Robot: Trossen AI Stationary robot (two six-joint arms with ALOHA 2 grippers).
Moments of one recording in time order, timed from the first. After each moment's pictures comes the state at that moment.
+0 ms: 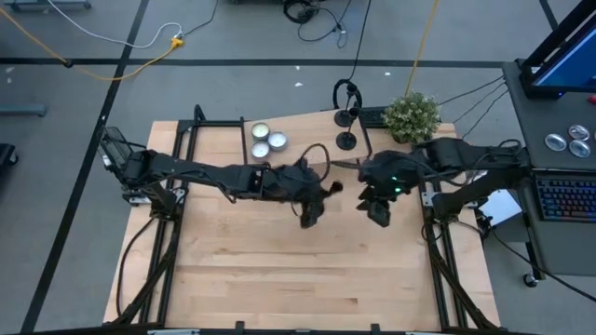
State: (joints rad) left arm -0.07 1.72 1.46 -0.20 -0.17 -0.09; right arm 0.13 1.34 1.63 -1.21 -0.09 0.53
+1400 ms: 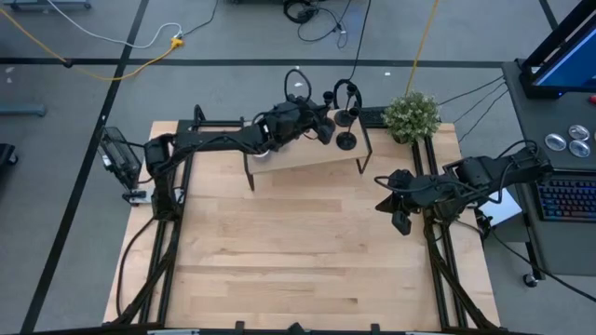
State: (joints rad) left arm 0.34 1.88 1.46 0.33 -0.34 -0.04; right arm 0.32 0.94 1.12 -0.97 0.16 0.74
